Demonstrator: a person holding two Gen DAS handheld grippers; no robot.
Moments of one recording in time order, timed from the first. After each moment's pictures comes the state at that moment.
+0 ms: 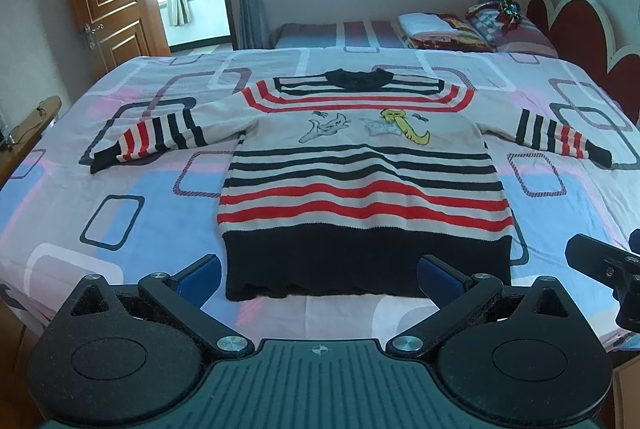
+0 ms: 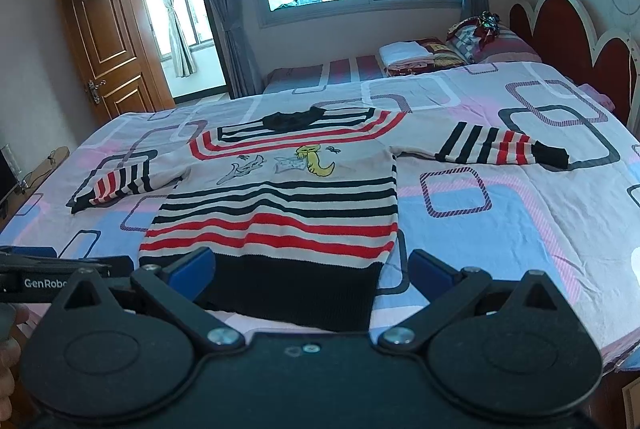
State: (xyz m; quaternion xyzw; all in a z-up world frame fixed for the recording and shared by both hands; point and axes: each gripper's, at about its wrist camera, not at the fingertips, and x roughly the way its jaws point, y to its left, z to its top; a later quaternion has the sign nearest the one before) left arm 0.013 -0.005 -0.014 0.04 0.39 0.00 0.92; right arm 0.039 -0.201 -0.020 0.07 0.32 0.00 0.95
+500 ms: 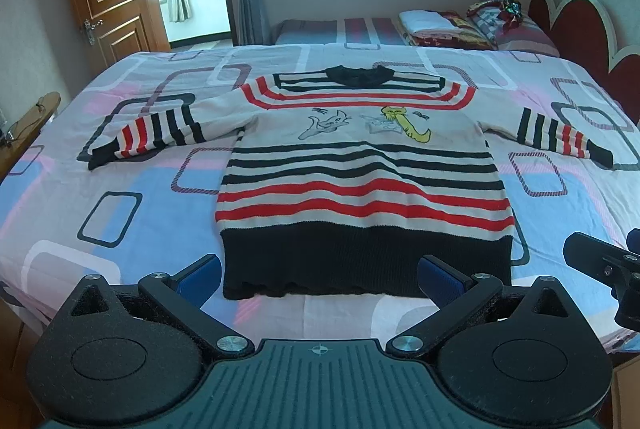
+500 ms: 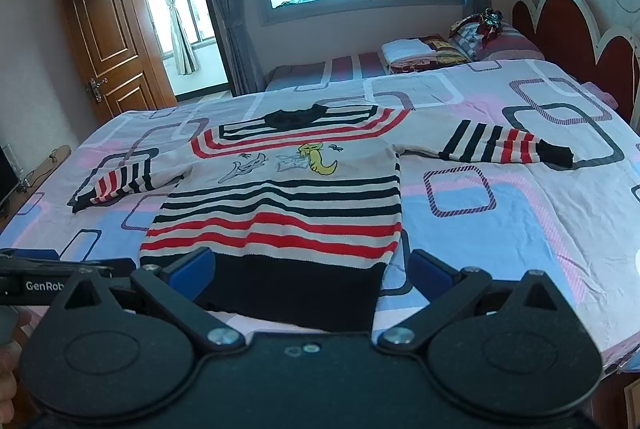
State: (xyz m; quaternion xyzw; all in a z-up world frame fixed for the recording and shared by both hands) left arm 0.016 -0.006 -0.016 0.04 0.39 0.00 0.92; right arm 0.042 -0.199 -0.020 0.07 0.32 0.00 0.94
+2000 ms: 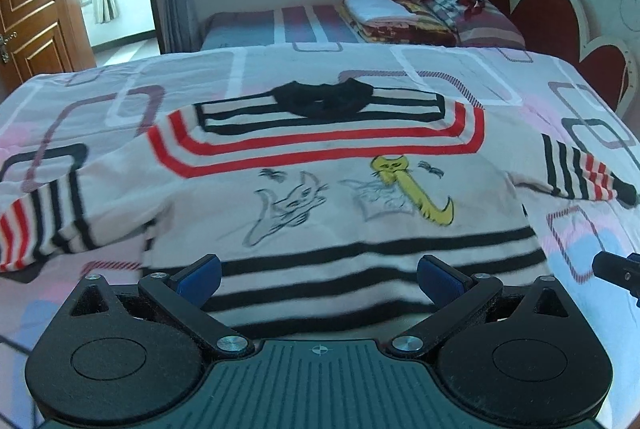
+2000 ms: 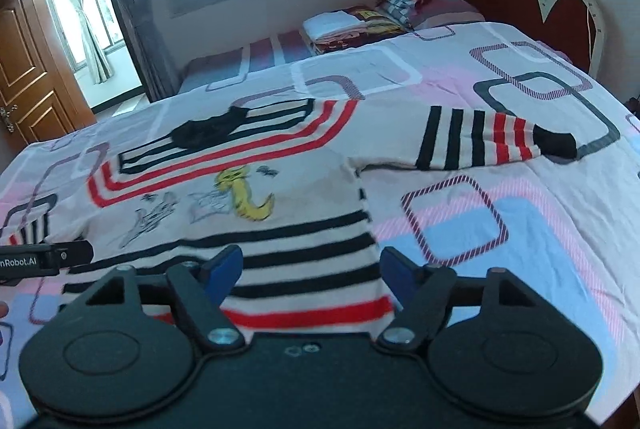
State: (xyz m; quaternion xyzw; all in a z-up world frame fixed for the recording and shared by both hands) left arm 0.282 -0.021 -0.080 0.04 0.41 -0.11 0.90; right arm 0.220 -0.230 -0.068 0.12 0.35 -0.13 0.92
